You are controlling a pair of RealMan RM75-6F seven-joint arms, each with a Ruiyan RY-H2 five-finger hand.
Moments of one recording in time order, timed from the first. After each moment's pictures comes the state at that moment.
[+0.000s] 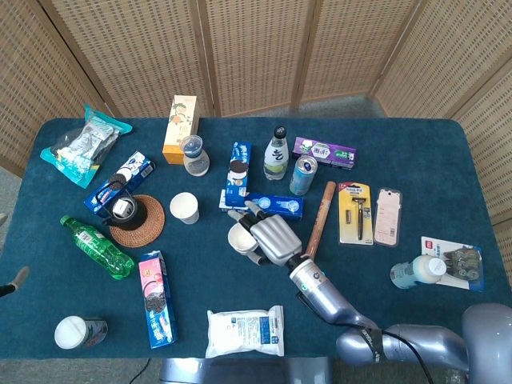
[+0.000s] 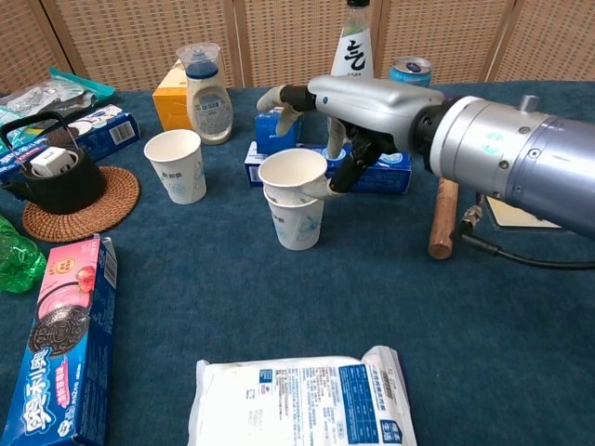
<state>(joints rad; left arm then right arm) -0.04 -0.96 -0.07 -1.75 1.44 1.52 -0.09 0.83 -1.63 0.23 -1.64 -1.14 0.98 -0.38</state>
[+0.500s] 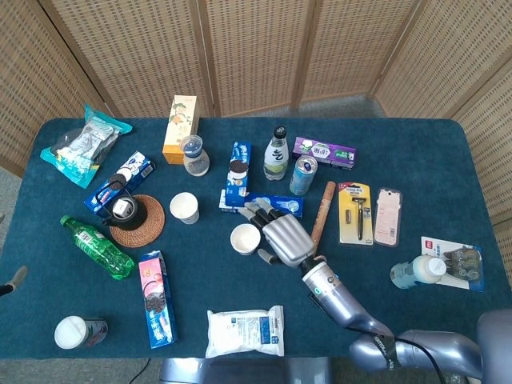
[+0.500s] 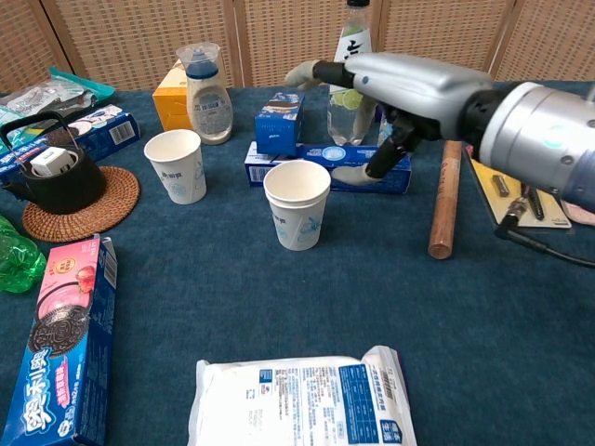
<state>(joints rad) -0.04 -0.96 -0.07 -1.75 1.44 1.52 -0.11 0.77 -1.56 0.18 -1.67 -1.27 1.08 -0.33</state>
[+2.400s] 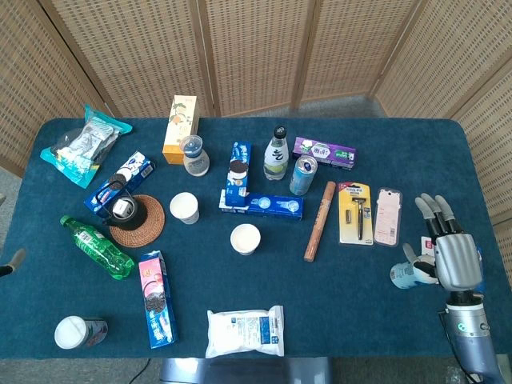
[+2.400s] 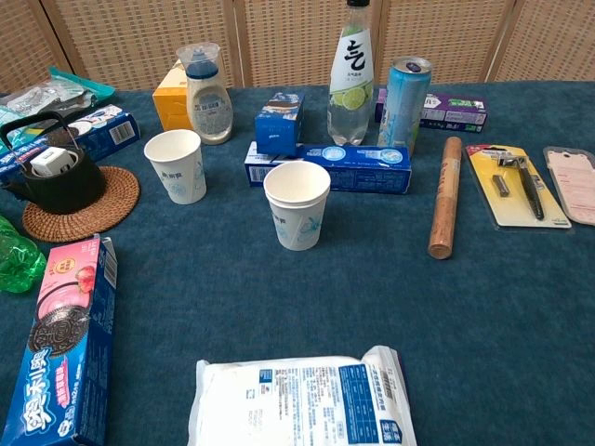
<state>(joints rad) -0.12 -0.89 -0.14 -1.82 1.34 1.42 0.04 0.25 -1.33 0.10 -1.35 -1.52 1.61 0.15</state>
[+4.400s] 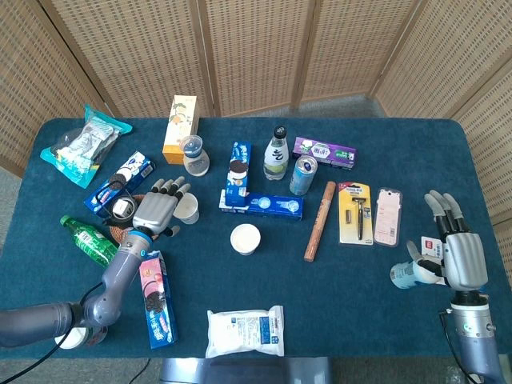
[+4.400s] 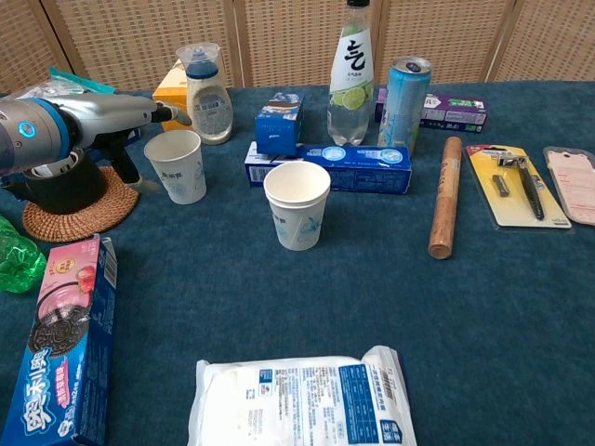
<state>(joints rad) -0.86 -1.51 -0.18 -1.49 0.68 0.92 0.65 0.21 -1.31 0.16 -1.41 -1.53 1.58 0.23</state>
